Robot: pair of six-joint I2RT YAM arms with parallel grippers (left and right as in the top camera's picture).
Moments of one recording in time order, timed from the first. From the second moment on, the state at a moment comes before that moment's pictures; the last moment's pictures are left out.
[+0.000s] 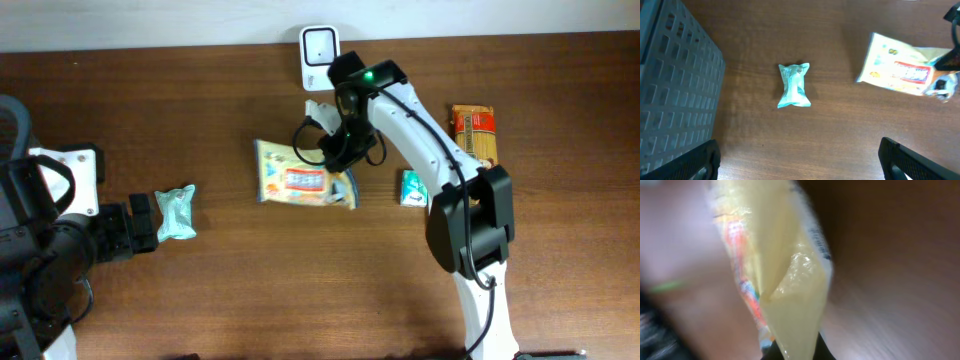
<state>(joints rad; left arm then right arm) 0.24 1.12 1.70 -1.51 0.07 0.11 0.44 2.28 2.10 -1.34 -0.30 -0.23</state>
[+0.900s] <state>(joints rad) 0.24 1.12 1.70 -1.51 0.07 0.11 0.77 2.27 2.02 -1.21 -0.04 0.14</state>
